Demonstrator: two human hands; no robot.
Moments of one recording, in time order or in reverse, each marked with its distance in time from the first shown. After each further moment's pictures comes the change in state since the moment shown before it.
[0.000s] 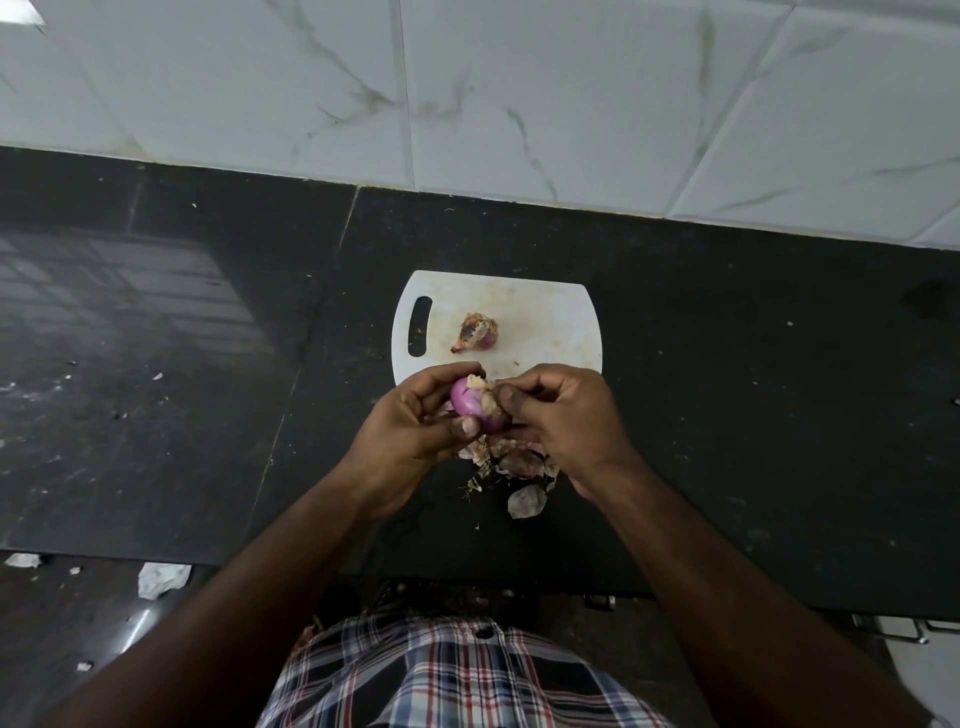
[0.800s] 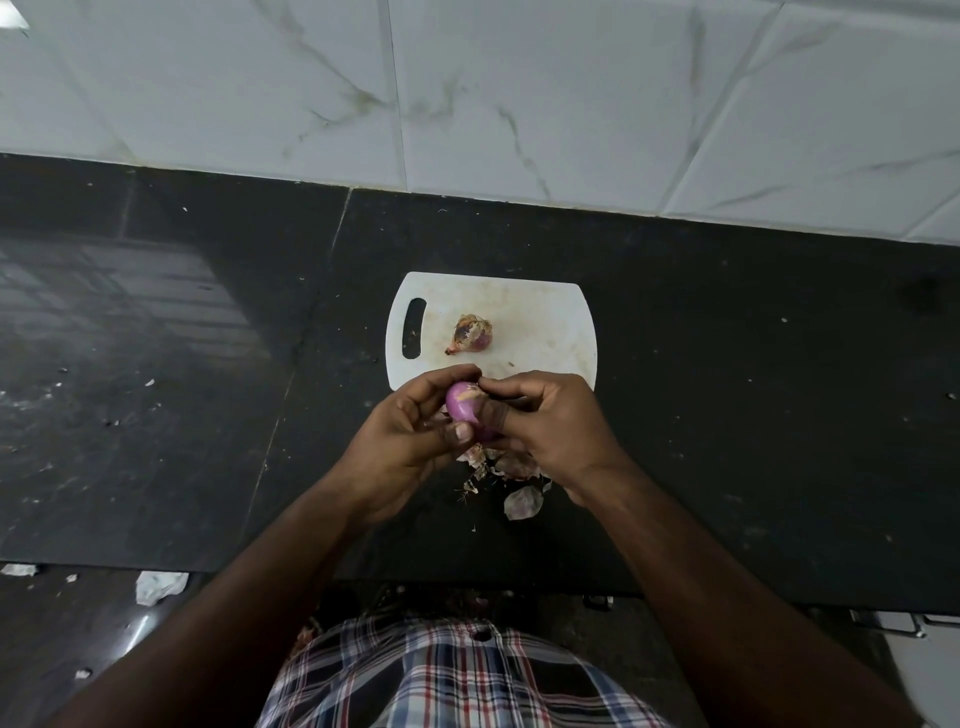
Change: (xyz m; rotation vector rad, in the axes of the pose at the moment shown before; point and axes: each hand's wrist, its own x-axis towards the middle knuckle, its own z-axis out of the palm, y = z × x) left_hand -0.001 -0.002 -0.002 -0.013 -0.062 -0.022; right_hand -0.005 -0.002 0.003 0.041 -0.088 0.050
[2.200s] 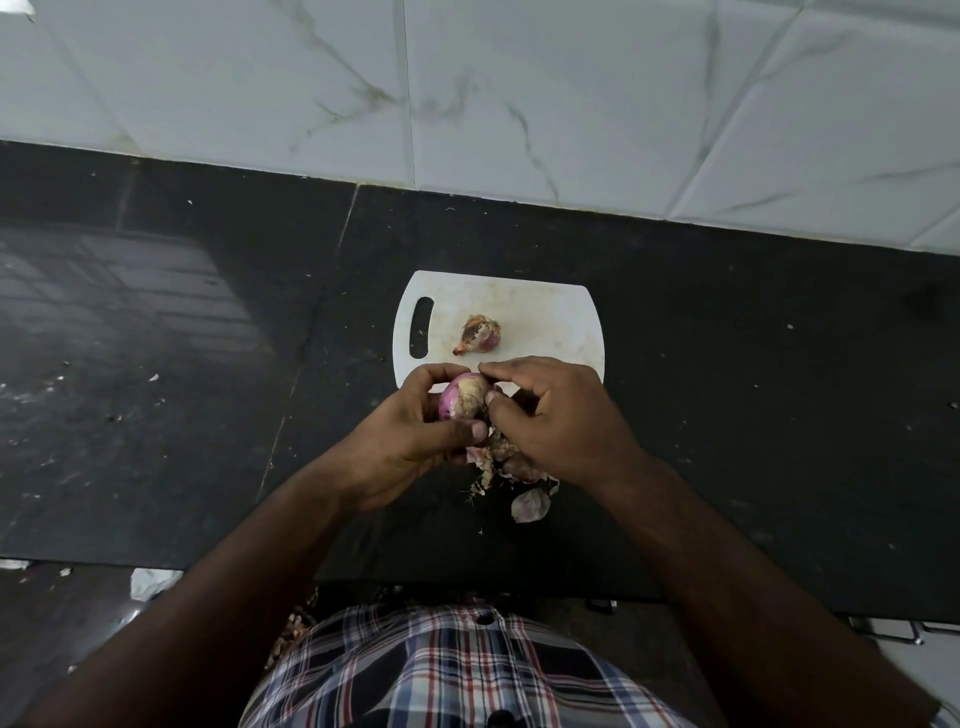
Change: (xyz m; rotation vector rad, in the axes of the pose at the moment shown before) left_hand 0.002 0.020 -0.004 0.101 -0.037 -0.116; right_hand 0.001 -0.027 0.002 -0.702 0.022 -0.401
